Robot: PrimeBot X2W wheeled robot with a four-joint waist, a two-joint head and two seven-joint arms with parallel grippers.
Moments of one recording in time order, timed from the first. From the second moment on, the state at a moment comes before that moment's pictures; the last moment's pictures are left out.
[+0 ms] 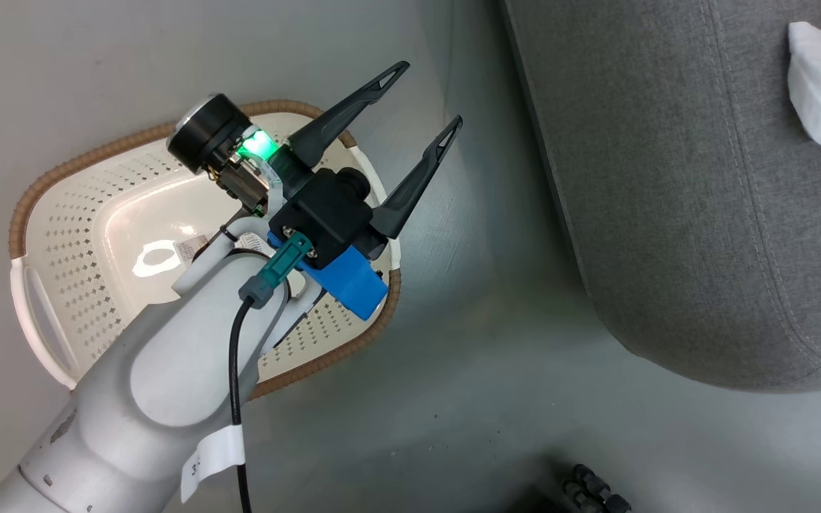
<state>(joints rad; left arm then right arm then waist) -0.82 0.29 -0.75 0.29 -0.21 -0.12 -0.22 -0.99 -0.42 -0.46 0.31 0.09 0.13 -0.26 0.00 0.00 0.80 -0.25</state>
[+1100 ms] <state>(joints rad) -0.60 0.25 -0.63 0.28 -0.29 -0.03 -0.26 -0.37 -0.17 -0.38 0.13 0.03 0.13 -0.26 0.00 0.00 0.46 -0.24</state>
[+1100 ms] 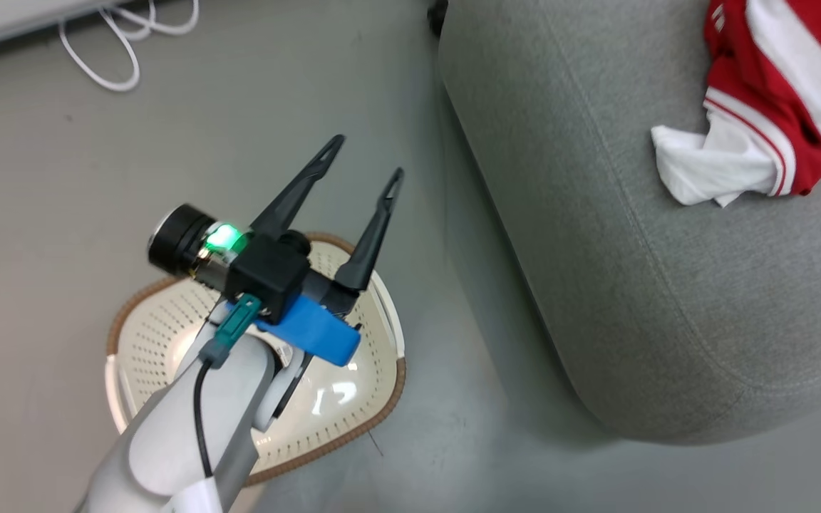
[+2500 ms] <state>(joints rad) -0.09 0.06 -0.03 0.22 -0.15 -0.12 -0.26 -0.10 -0.06 -0.06 0.19 0.04 0.13 -0.26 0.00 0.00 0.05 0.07</state>
